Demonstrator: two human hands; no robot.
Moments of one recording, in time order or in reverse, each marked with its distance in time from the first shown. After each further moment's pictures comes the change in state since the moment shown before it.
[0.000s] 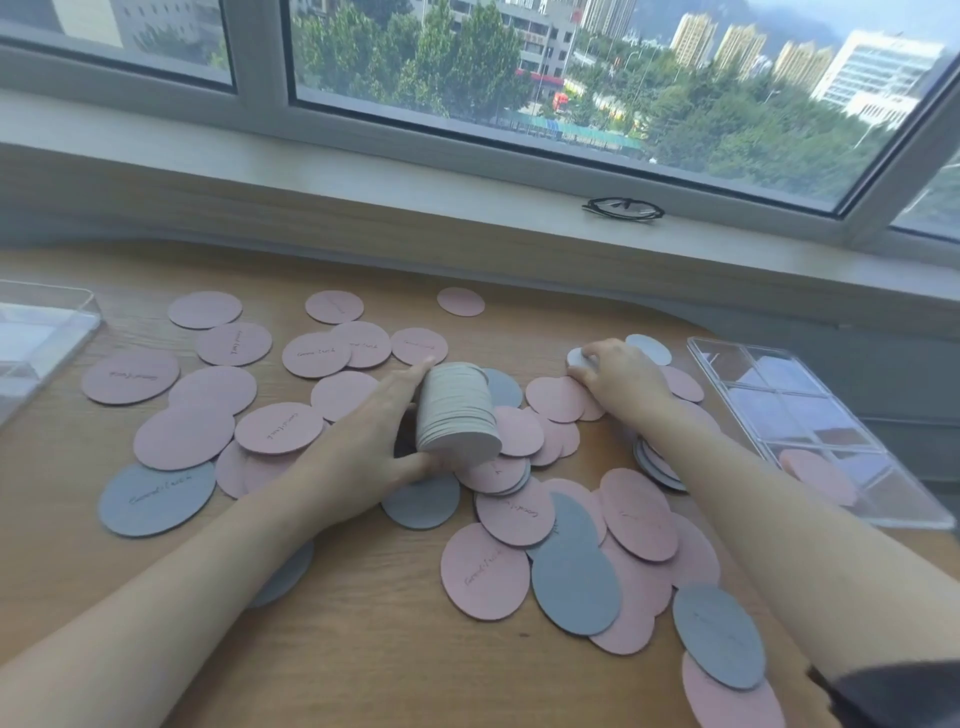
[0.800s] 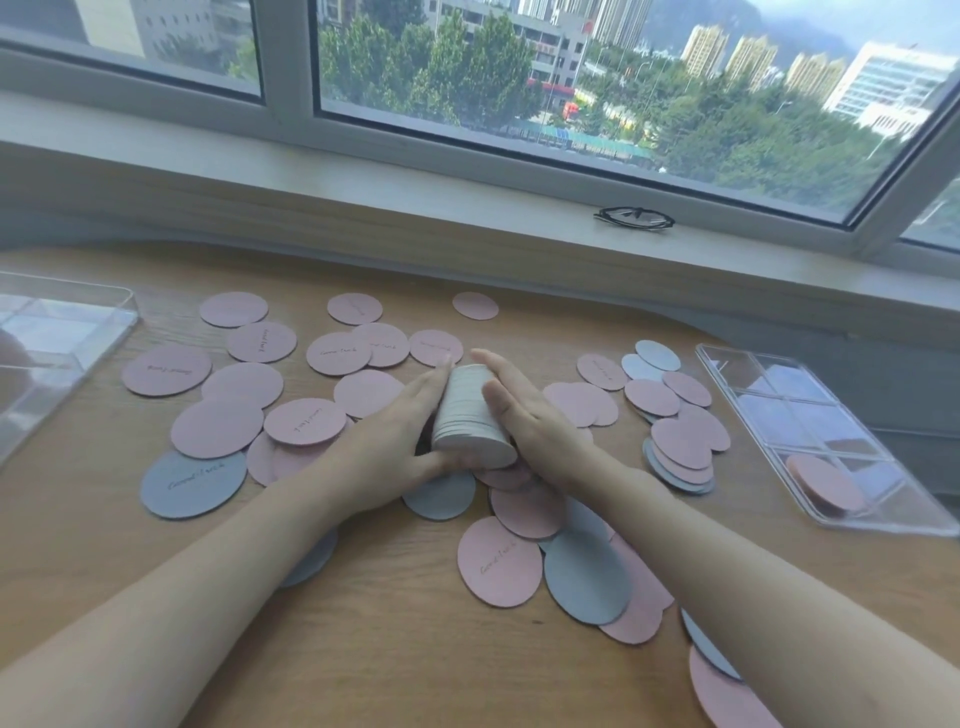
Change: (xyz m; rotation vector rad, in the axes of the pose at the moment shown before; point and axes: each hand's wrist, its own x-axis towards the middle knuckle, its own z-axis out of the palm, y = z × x) left_hand 0.000 0.005 -0.001 0.055 -0.050 0.007; right_hand -0.089 -0.104 0.009 0.778 -0.256 -0.365
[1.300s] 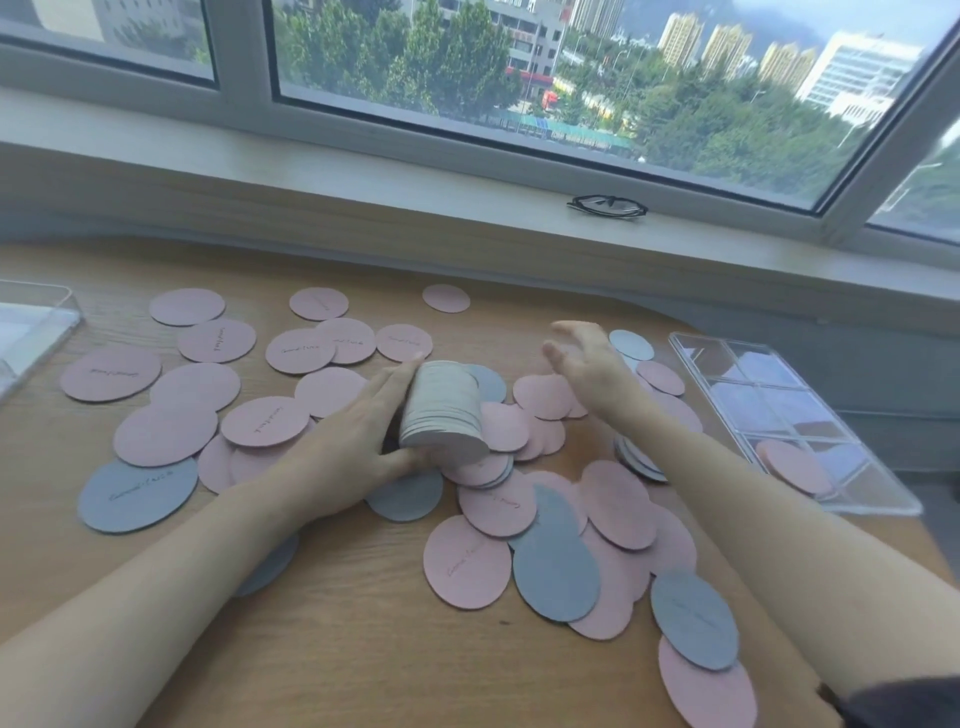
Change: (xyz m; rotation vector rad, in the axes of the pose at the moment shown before) left_hand 0.002 -0.001 0.003 0.043 0.000 -0.007; right_hand 0.015 0.048 -0.092 -0.282 0.274 0.246
